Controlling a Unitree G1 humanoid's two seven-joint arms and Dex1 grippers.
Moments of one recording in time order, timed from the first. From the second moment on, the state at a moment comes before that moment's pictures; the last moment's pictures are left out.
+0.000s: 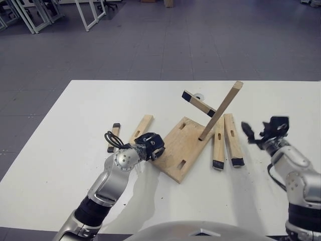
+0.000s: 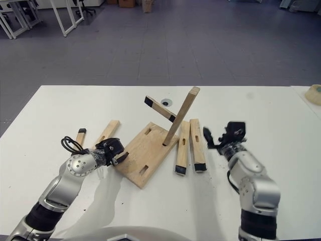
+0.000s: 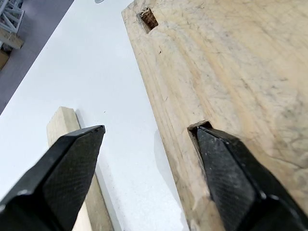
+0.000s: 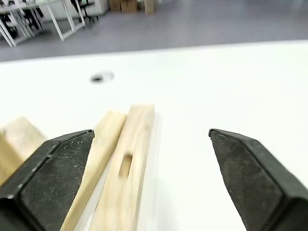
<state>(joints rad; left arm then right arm) -0.07 0.45 -0.38 -0.37 0.34 0.71 -0.56 0.06 -0.36 -0.22 -0.40 0.43 0.75 0.14</state>
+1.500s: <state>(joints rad) -0.12 0.44 -0.28 -0.40 0.04 0.92 -0.47 -0.42 -0.30 -0.31 -0.34 0.48 0.48 0.23</state>
